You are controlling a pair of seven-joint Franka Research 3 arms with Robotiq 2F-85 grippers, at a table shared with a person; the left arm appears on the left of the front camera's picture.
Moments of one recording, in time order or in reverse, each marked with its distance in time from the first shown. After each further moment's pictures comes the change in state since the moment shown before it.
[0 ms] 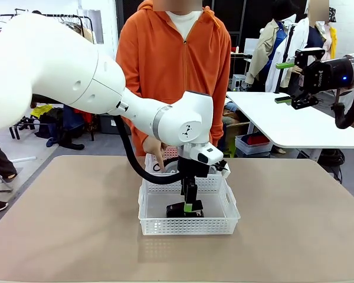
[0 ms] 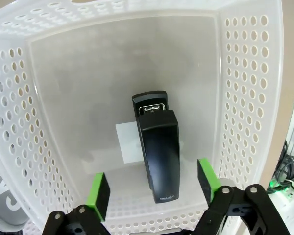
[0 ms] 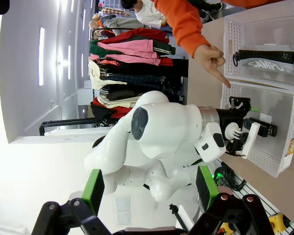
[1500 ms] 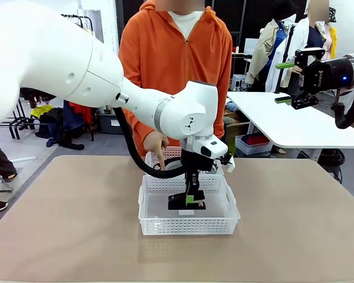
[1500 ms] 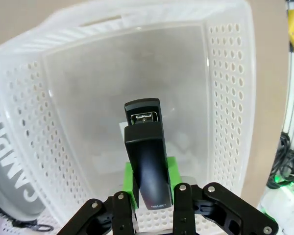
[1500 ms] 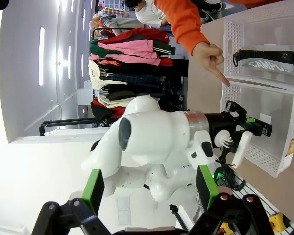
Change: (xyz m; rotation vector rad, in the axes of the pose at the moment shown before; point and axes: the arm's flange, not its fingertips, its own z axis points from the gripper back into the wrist) left arm 0.007 -0.012 0.024 0.041 -0.007 -0.053; right arm 0.000 0.000 0.000 0.000 0.000 0.000
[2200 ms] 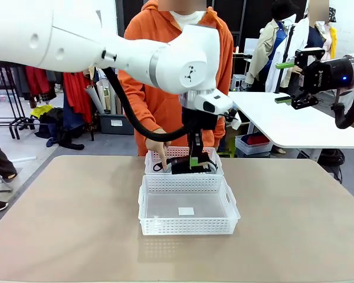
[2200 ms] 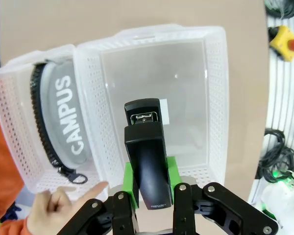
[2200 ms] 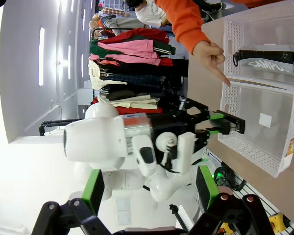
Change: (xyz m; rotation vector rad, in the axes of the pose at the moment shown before) left arm -0.007 -0.003 0.117 0.112 -0.062 0.023; right arm 0.000 0.000 0.000 0.000 0.000 0.000
